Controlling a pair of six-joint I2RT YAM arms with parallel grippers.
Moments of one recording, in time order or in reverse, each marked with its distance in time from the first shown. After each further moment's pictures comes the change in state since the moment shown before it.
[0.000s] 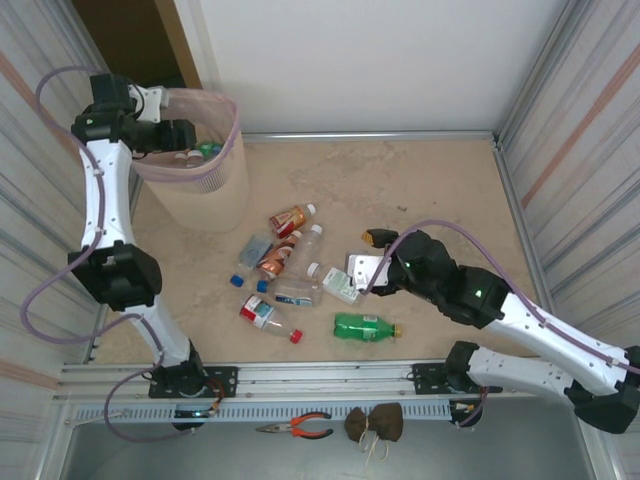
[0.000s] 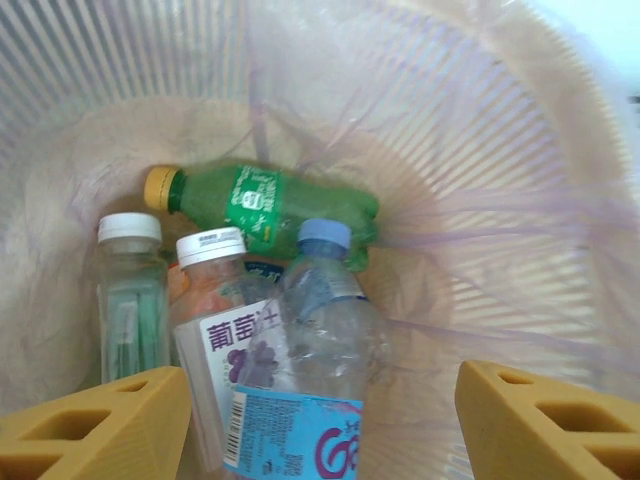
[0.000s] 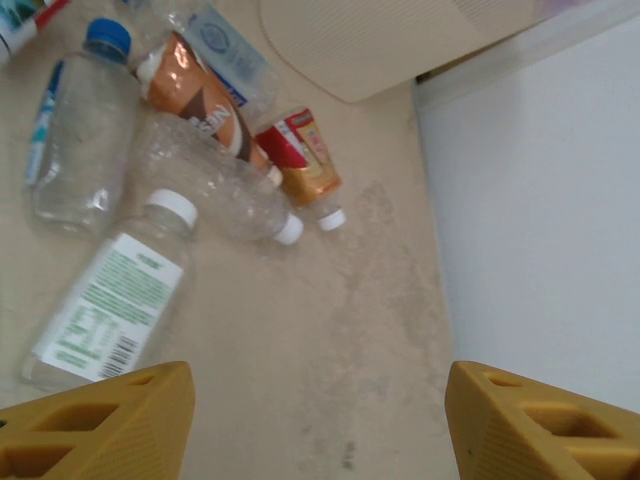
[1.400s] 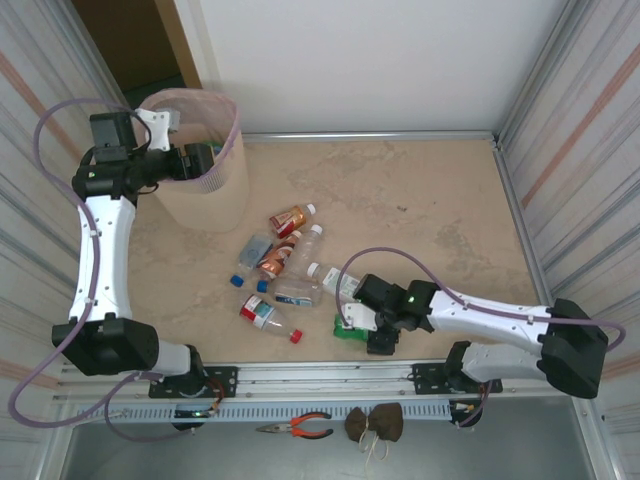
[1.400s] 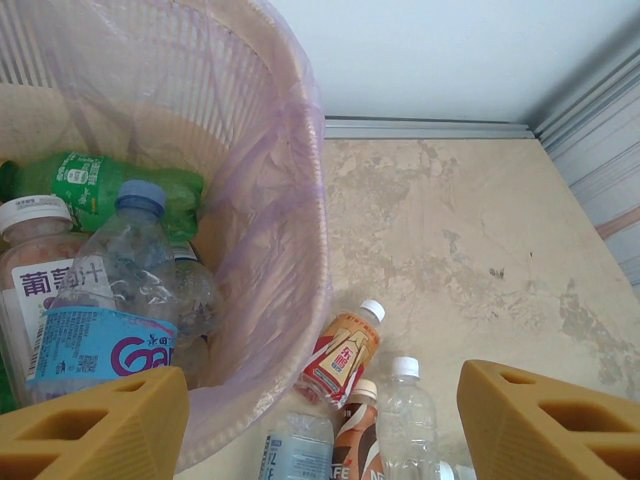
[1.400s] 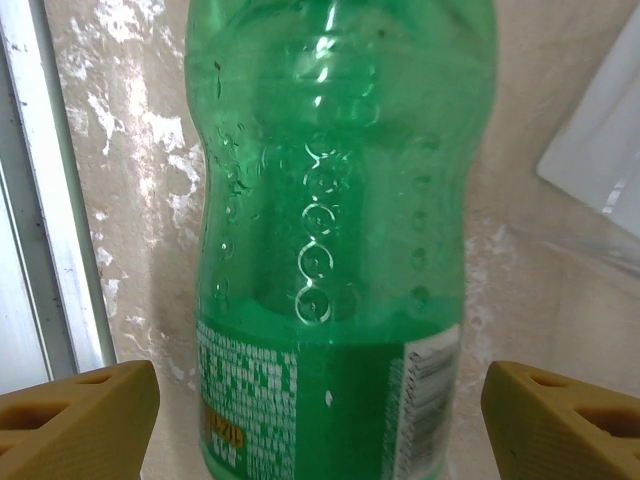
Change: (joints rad) left arm -0.066 -0.433 -0.486 0.231 0.156 -0.100; right arm 0.075 0.304 -0.300 -0.140 -0.208 0.370
